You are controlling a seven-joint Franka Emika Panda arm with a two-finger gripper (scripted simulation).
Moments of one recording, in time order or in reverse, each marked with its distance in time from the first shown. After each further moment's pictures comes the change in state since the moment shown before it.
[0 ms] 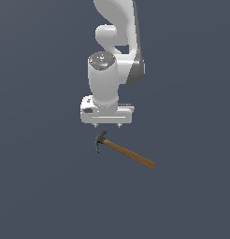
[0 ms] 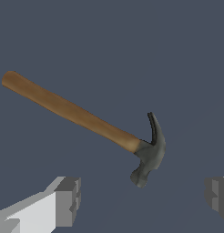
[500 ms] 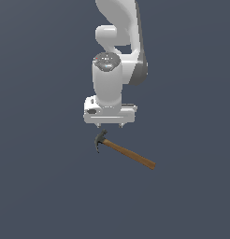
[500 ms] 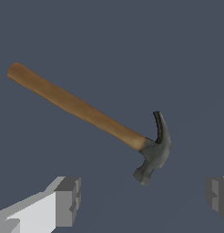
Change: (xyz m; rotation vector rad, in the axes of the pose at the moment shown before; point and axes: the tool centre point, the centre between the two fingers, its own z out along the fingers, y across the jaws) arm -0.002 -0.011 0.001 -0.007 -0.018 -0.040
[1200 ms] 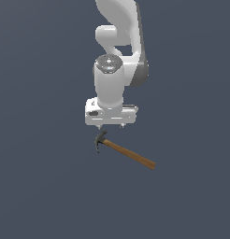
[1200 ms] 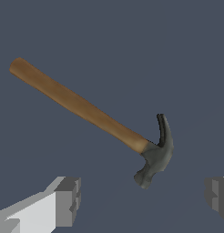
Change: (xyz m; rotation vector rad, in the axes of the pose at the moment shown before) arm 0.003 -0.004 0.004 -0.004 -0.004 -0.045
